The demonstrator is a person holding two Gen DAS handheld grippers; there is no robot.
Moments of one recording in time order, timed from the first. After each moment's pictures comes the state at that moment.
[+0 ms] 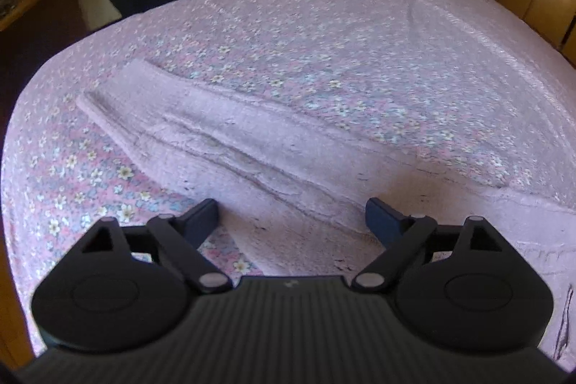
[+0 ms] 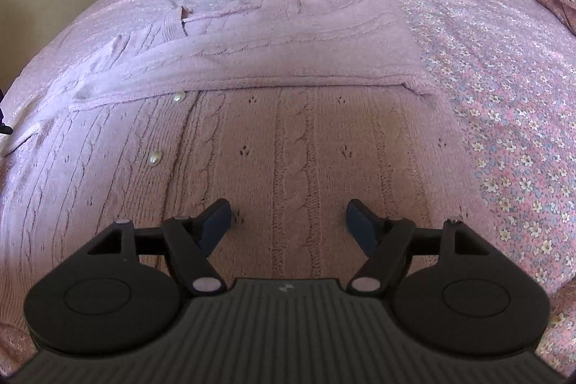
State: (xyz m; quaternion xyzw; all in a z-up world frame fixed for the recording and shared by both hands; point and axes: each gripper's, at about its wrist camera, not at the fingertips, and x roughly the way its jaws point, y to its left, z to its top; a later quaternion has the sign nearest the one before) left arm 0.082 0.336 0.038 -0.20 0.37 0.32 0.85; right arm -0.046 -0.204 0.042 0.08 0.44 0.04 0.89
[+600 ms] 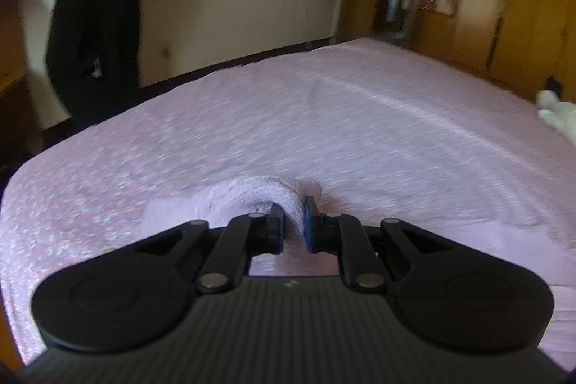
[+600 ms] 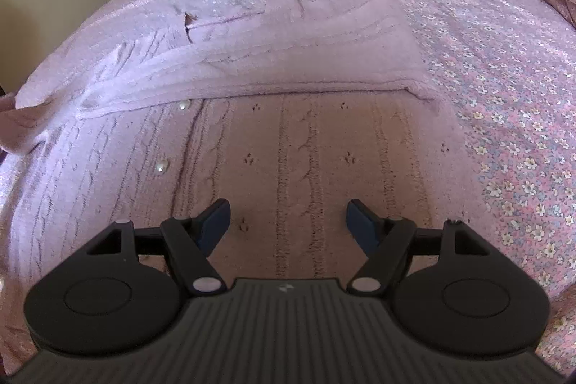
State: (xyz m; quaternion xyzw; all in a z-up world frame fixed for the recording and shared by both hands) left arm 0.055 0.273 0.102 -0.12 0.25 0.23 0.93; right arm -0.045 -0.209 0.047 0.10 0.44 0.05 0.89
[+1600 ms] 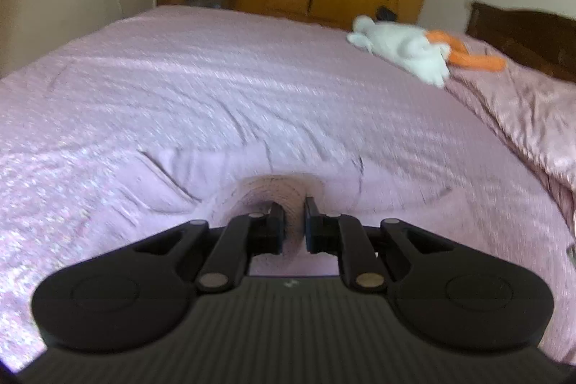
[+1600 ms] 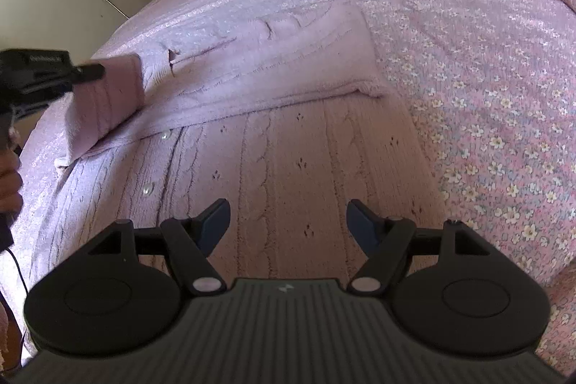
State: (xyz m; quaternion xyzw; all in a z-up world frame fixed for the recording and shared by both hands) left arm 0.088 0.012 0.089 -0.07 0.31 -0.06 0.95; right arm -0.061 -0.256 0.045 0.17 0.41 0.04 0.90
